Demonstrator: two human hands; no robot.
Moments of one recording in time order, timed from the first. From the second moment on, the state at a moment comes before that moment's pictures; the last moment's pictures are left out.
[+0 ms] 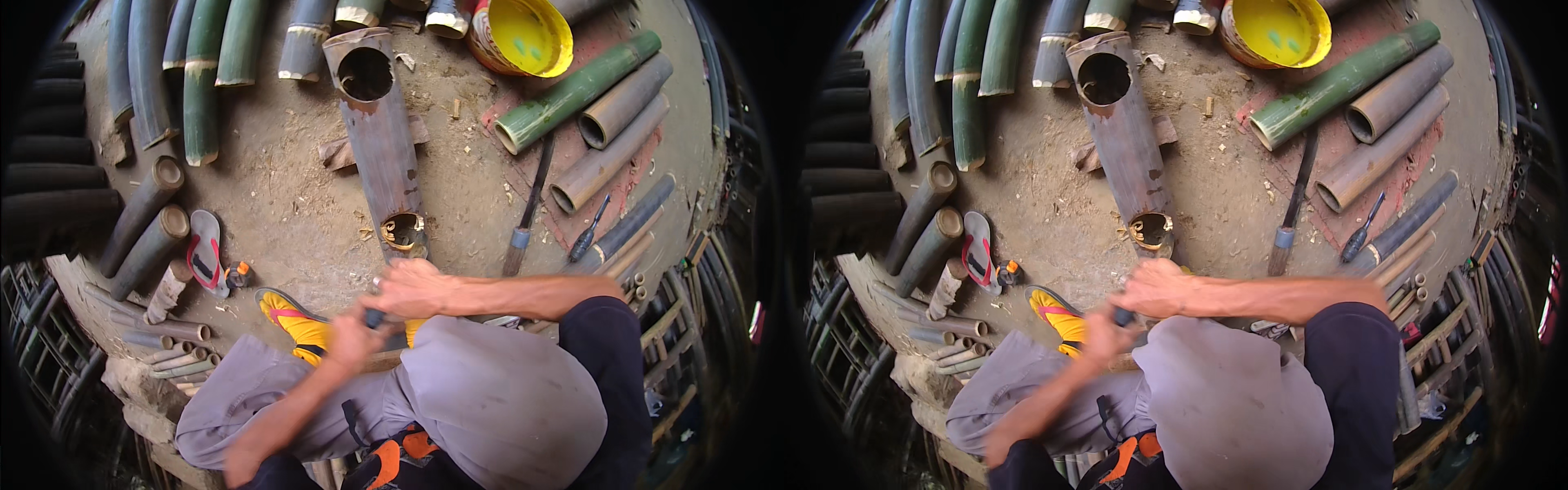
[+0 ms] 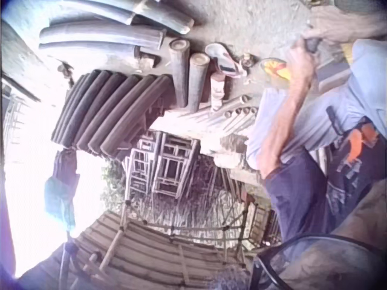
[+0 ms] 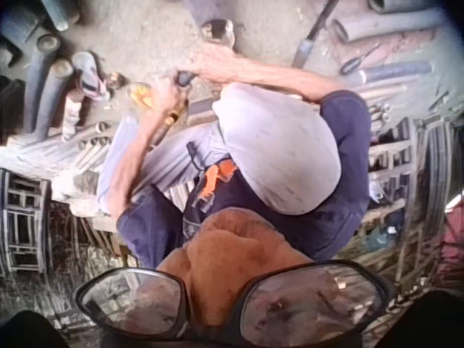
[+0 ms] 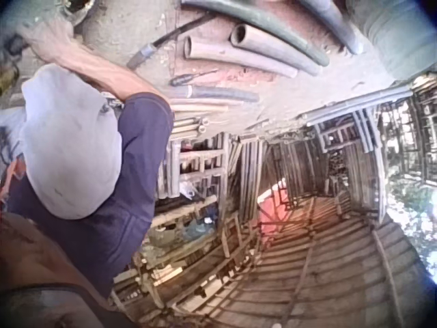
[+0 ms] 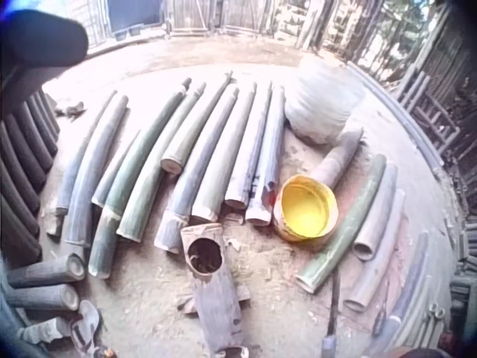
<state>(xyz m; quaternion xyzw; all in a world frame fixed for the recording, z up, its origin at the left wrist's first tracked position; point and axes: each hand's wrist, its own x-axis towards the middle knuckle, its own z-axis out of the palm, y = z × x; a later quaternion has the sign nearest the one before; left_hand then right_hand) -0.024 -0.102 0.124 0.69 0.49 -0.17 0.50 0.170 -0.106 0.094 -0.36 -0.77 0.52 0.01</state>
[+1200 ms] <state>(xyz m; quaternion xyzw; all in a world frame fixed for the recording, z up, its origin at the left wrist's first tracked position) -0.026 -0.156 0.116 0.50 0.68 -0.04 0.53 0.151 -0.074 0.098 -0.24 -0.85 0.47 -0.03</state>
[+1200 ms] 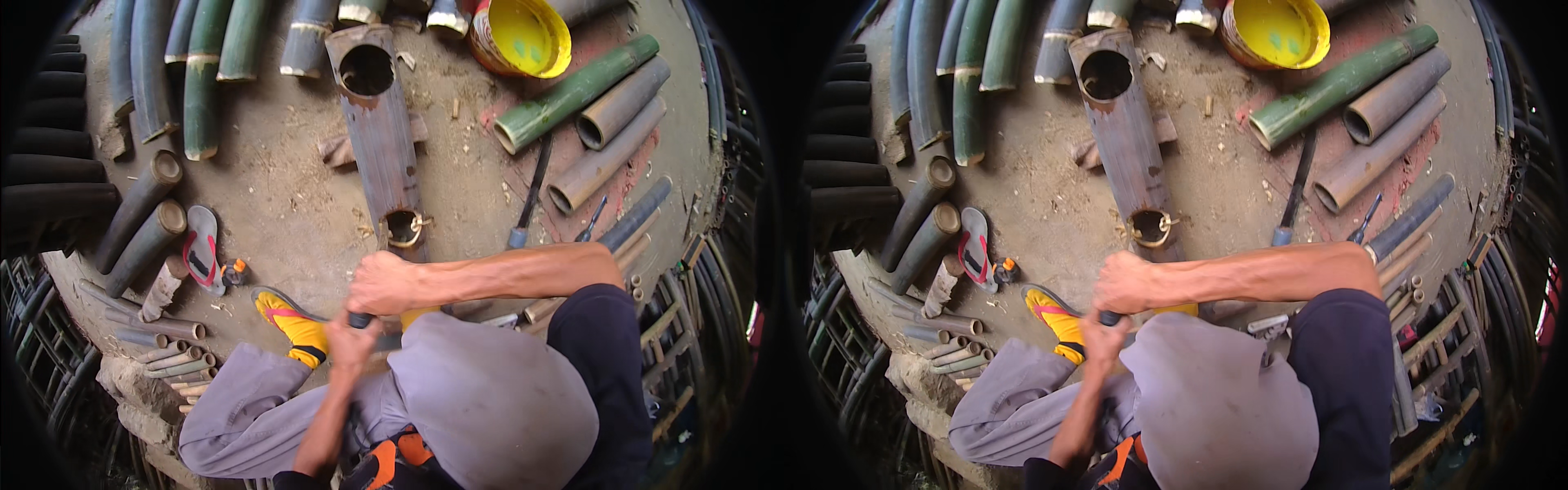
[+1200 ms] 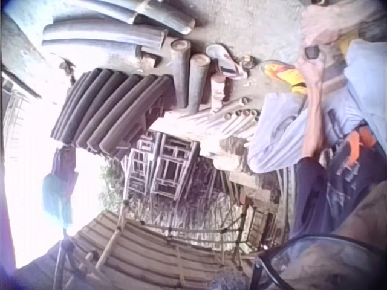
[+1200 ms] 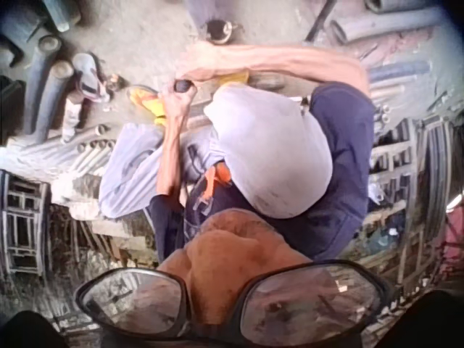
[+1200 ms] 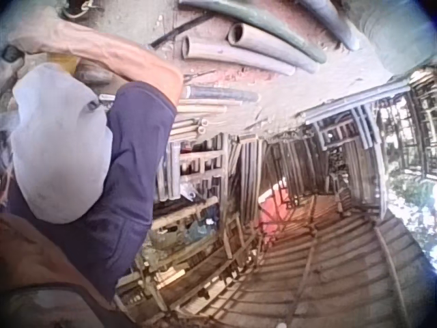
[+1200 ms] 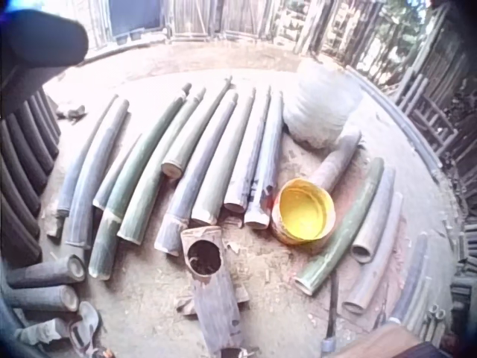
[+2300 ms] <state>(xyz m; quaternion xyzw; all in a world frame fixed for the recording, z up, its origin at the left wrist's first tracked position) -0.017 -0.005 0.153 0.75 0.49 -0.17 0.40 0.154 -0.062 0.103 -0.49 -0.75 0.42 0.13</state>
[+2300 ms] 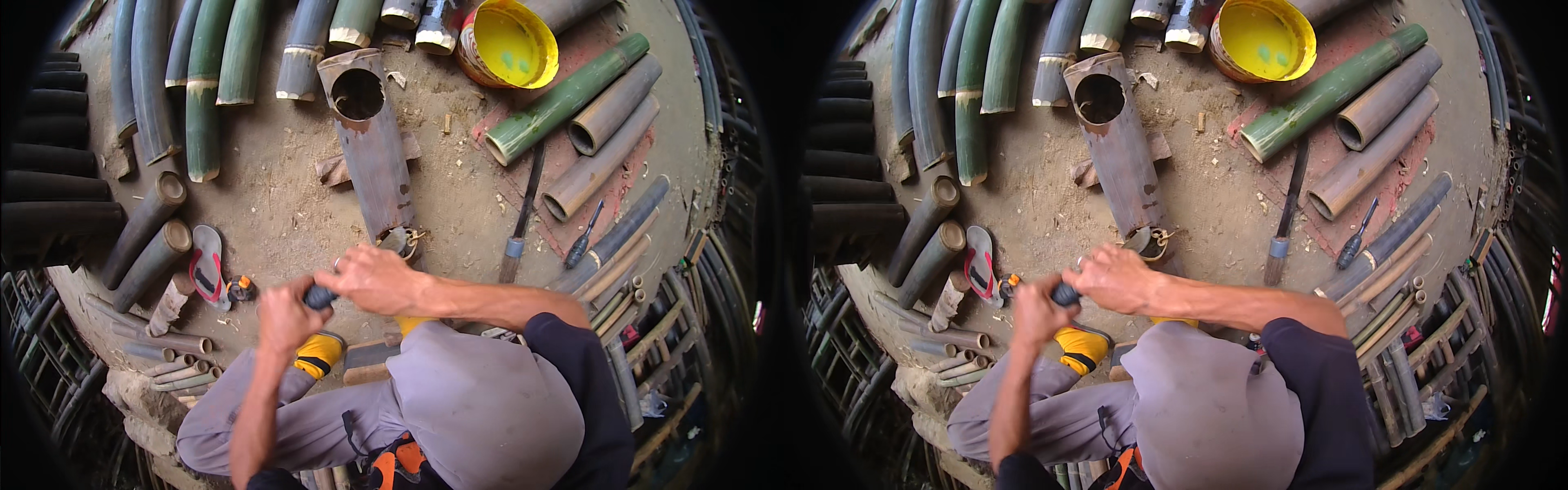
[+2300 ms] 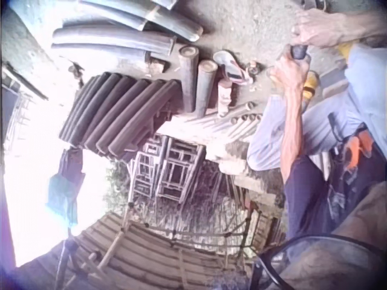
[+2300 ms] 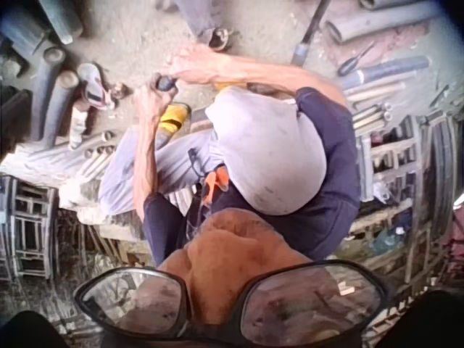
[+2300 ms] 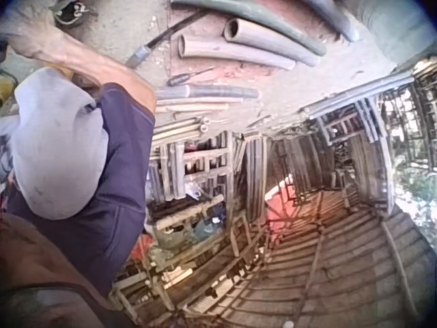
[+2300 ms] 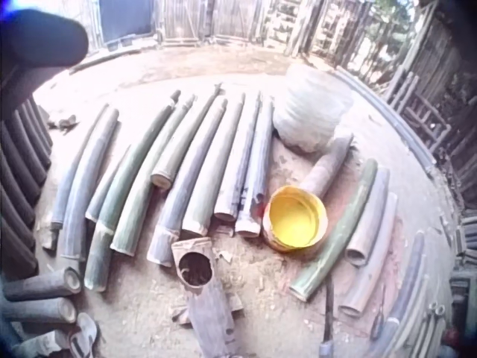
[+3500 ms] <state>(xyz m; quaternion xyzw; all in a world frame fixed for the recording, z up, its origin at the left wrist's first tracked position) -0.029 -0.035 0.138 0.78 0.49 -0.12 0.36 0.162 -0.070 0.096 -0.45 -0.80 0.38 0.13</state>
